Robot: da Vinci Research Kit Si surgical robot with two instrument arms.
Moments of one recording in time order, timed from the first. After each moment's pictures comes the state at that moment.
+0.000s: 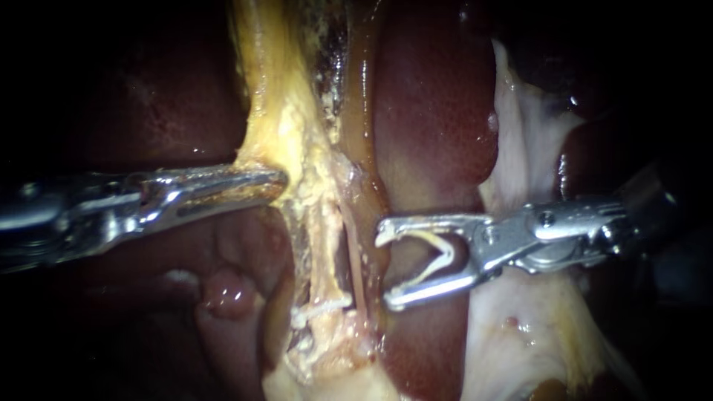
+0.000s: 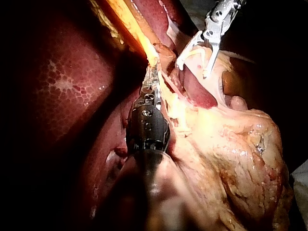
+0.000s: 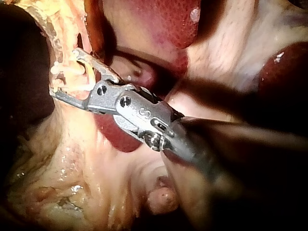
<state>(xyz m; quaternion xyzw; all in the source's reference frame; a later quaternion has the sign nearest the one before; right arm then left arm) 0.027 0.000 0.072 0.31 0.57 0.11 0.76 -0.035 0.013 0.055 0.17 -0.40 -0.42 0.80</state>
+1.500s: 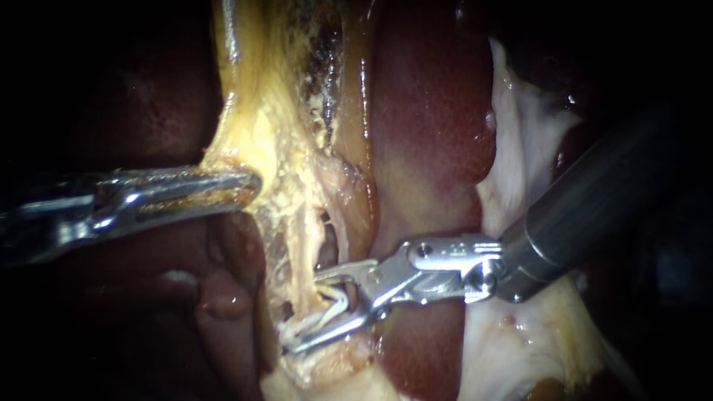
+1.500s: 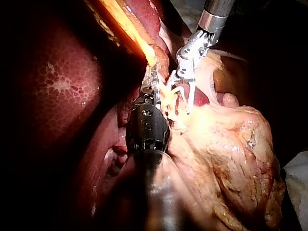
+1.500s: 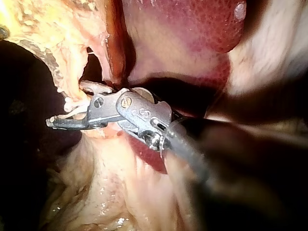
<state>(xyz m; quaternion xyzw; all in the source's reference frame) 0.036 -0.004 0.076 0.41 0.57 0.09 0.70 -0.035 0.014 0.052 0.16 -0.41 -0.41 0.80</state>
